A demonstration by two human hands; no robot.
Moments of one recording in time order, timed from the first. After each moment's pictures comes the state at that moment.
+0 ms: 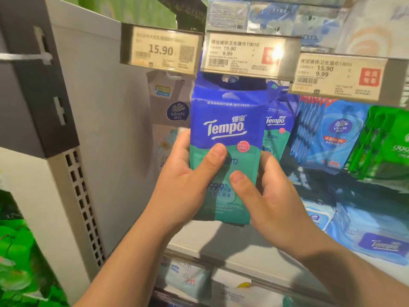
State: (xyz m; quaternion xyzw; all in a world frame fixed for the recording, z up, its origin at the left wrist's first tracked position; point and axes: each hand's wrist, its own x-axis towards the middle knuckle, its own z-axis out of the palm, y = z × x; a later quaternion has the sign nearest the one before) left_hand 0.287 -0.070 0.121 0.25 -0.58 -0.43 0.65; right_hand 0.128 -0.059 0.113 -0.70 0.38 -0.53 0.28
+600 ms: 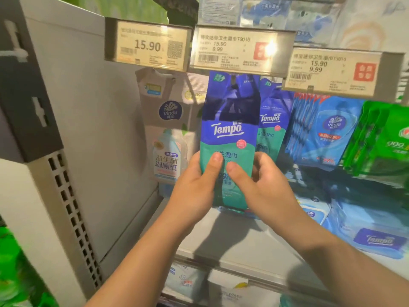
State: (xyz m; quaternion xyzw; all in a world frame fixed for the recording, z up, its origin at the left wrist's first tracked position) left_hand 0.261 -0.107 0.087 0.39 -0.57 -0.44 0.57; right_hand 0.118 -0.095 0.105 -0.62 0.50 -0.54 0.28
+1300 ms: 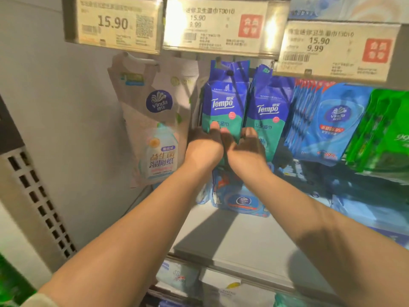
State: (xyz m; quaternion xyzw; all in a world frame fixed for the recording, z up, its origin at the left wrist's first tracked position) left_hand 0.212 -0.186 0.129 0.63 -0.54 -0.32 0.46; right_hand 0.117 -0.205 0.105 -0.56 0.63 -0.51 0.18
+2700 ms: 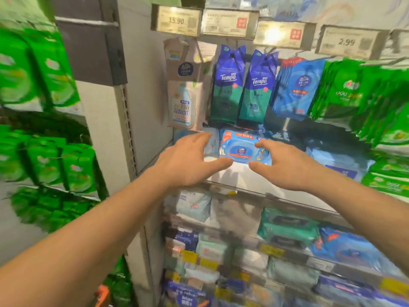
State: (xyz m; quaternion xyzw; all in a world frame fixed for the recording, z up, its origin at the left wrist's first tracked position) left_hand 0.298 0.048 0.089 0.59 -0.78 -0.10 0.20; right_hand 0.065 0.050 0.106 -0.76 0.64 -0.10 0.01
